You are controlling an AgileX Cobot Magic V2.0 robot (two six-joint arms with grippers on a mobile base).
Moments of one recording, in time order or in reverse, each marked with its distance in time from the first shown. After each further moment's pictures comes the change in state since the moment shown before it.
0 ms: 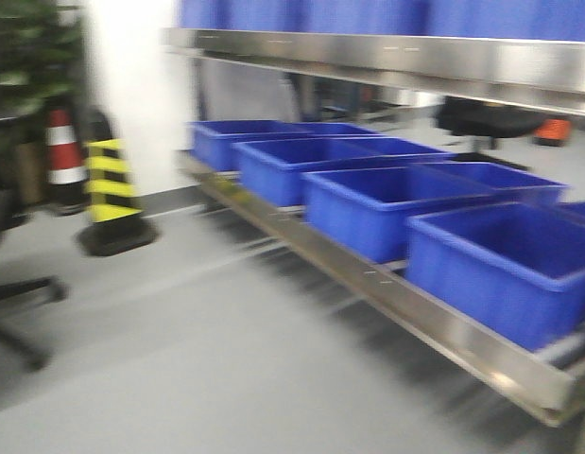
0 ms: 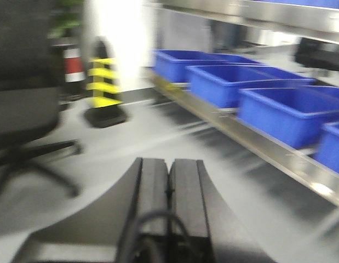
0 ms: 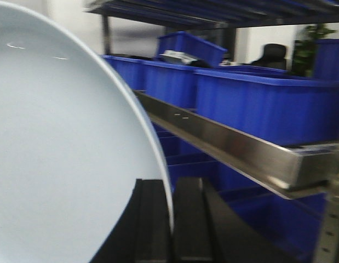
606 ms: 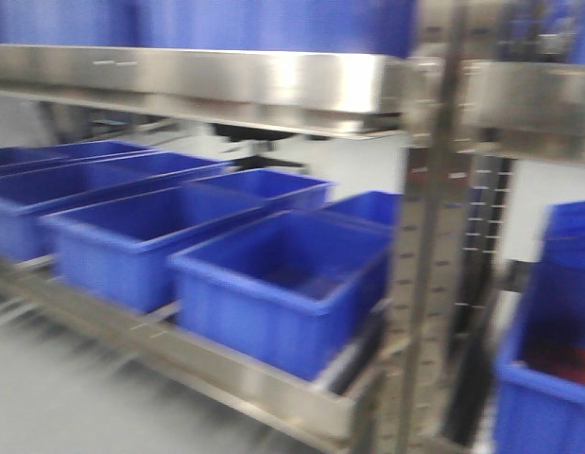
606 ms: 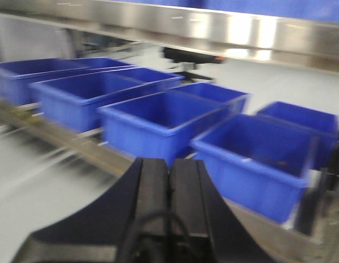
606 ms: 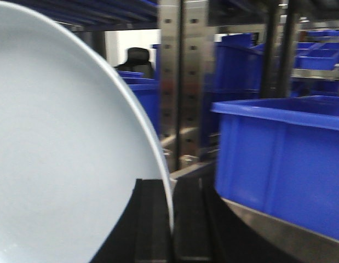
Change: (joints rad) left arm 0.000 0.000 0.000 0.000 0.000 0.000; right arm 0.000 0.000 0.000 0.000 0.000 0.000
